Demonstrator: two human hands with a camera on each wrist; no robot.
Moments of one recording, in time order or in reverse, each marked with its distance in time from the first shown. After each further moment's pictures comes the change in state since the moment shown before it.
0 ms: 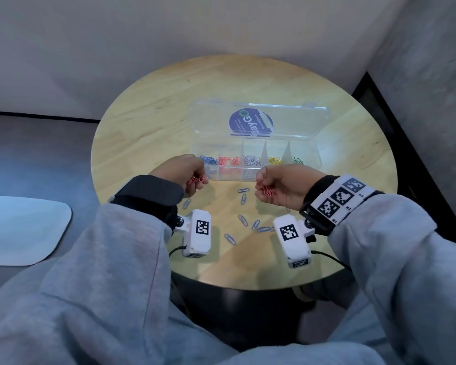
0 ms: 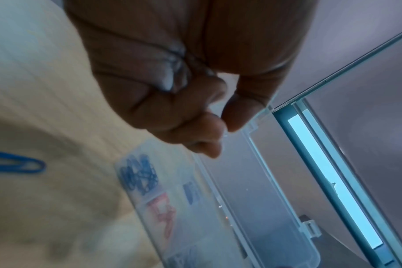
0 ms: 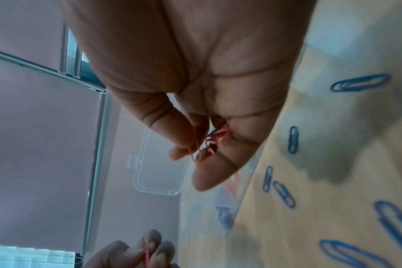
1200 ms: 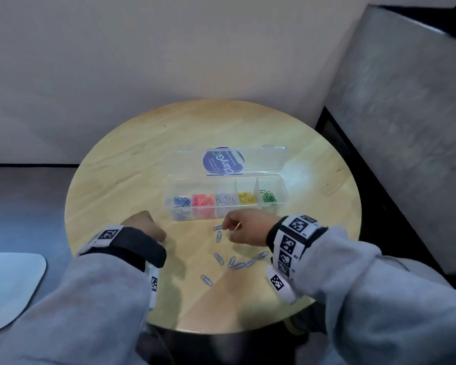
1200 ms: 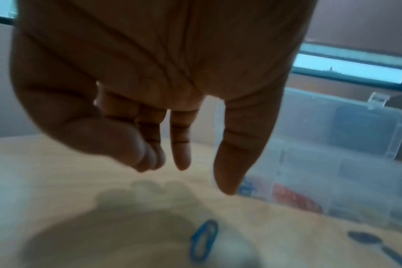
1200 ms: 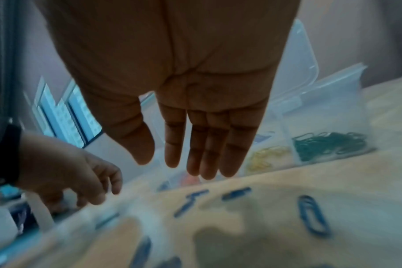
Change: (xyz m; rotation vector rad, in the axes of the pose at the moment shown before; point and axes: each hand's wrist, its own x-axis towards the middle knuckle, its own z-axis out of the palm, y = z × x) left_hand 0.039 -0.019 -0.023 1.050 0.094 -0.107; right_hand -0.001 0.007 -0.007 -1.280 0.084 -0.221
